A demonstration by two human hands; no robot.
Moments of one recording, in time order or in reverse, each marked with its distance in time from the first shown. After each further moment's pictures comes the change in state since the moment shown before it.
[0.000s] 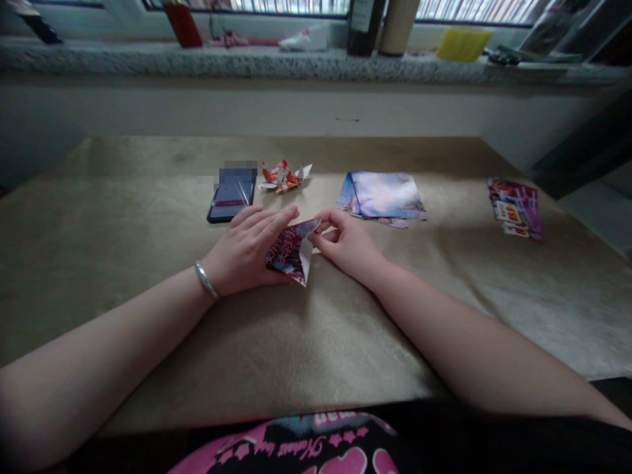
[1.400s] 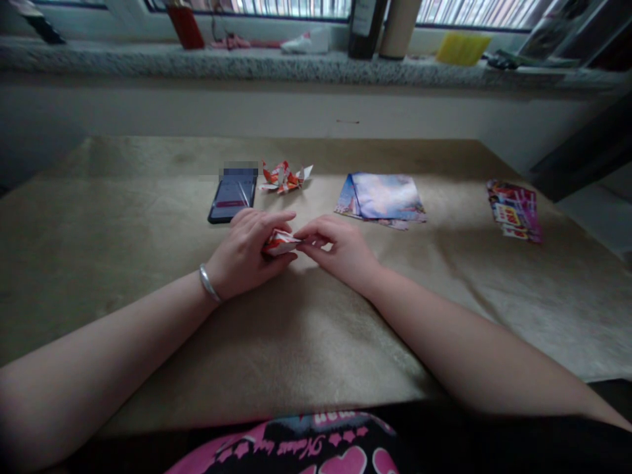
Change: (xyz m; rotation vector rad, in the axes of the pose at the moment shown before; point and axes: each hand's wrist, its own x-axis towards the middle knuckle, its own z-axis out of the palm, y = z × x) left_hand 0.004 0.008 -0.002 -0.078 0.178 -0.063; right_hand -0.006 -0.008 0.005 -0.338 -0.044 -0.460
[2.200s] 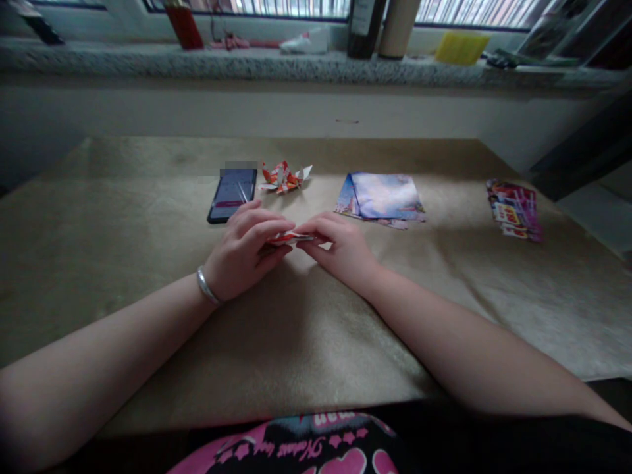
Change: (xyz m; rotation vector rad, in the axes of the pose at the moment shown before) left_hand 0.001 0.000 0.001 -0.003 0.173 0.128; right_hand 0.000 -0.003 -0.002 -0.069 0.043 -0.034
